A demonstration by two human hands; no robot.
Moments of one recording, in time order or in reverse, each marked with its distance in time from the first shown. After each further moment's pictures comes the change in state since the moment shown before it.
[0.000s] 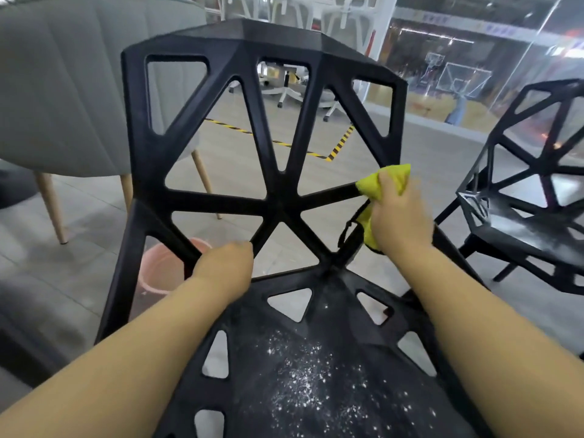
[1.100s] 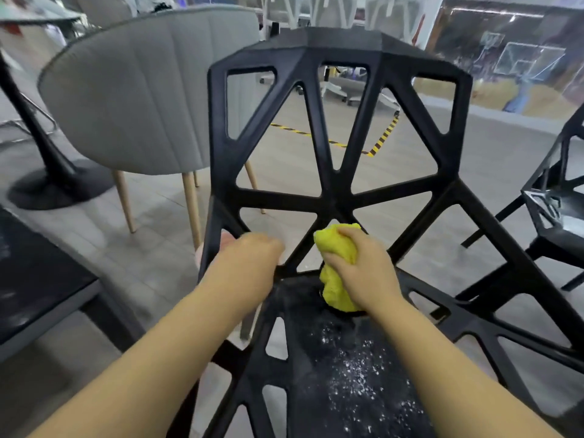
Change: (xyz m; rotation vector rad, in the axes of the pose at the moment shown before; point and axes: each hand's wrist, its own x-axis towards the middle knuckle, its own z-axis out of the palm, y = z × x) left_hand -0.067 -0.044 -0.034 -0.097 0.297 0.110; right_hand -0.094 -0.106 0.010 0.603 -0.424 0.010
